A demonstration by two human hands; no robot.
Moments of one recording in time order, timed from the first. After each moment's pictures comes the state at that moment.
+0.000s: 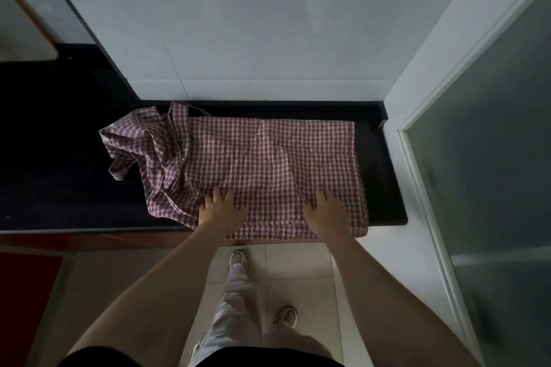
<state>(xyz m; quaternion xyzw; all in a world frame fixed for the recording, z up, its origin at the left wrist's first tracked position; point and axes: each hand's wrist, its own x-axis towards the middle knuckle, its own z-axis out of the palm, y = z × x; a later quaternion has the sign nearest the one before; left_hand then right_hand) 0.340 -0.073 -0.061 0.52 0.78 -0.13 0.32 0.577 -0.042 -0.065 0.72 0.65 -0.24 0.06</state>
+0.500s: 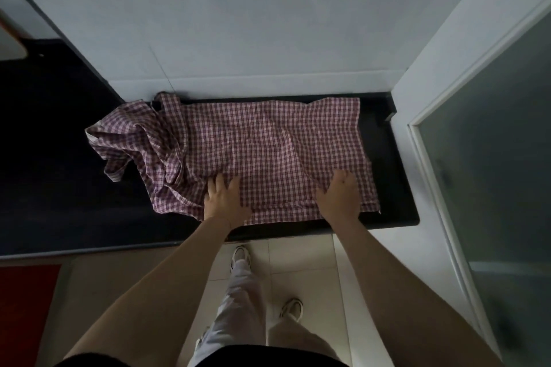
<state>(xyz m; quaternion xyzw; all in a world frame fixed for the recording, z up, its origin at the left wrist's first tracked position) 0.328 -0.033 -0.069 0.57 0.77 -0.05 0.28 0.572 0.005 -0.070 0.78 0.60 -0.18 -0.07</state>
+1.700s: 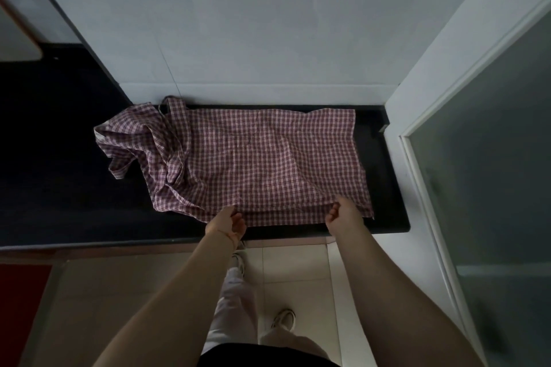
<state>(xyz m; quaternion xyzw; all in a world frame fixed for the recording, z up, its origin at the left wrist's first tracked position) 0.347 -0.062 -0.092 -0.19 0.65 0.45 0.58 0.583 -0.008 -0.035 0.71 -0.11 -0.57 -0.40</state>
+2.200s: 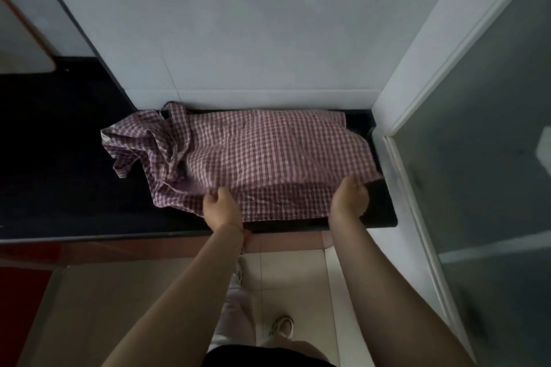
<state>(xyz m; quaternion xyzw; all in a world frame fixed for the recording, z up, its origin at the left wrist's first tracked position) 0.392 -0.077 -0.009 0.01 0.76 0.54 0.36 0.588 -0.023 -0.002 0.77 0.18 -0.39 -0.47</state>
